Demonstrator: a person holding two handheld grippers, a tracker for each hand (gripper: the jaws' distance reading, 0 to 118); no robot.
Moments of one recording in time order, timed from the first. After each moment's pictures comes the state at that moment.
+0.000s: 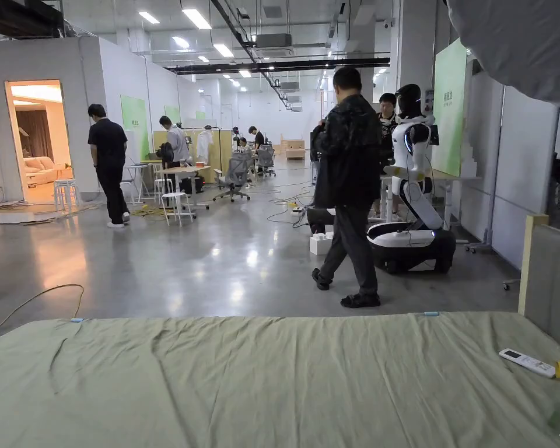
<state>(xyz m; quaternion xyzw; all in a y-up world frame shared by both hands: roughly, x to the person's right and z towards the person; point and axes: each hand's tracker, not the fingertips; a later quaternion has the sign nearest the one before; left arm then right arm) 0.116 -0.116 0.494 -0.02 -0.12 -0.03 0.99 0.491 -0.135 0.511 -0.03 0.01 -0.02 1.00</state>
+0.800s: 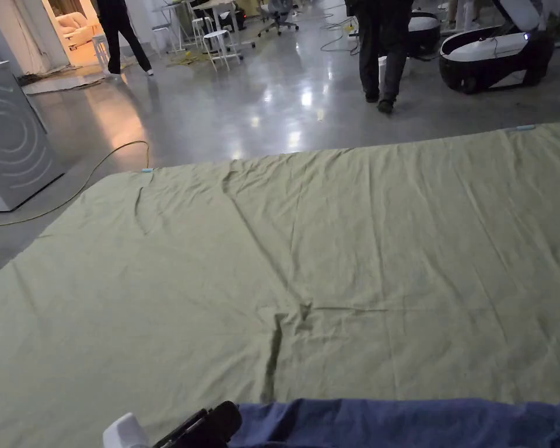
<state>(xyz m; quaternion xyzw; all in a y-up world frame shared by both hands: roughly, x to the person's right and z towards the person) -0.034 -0.322 0.329 -0.30 -0.13 0.37 0.87 0.506 -0.178 0.488 -0.14 0.01 -0.10 0.99</state>
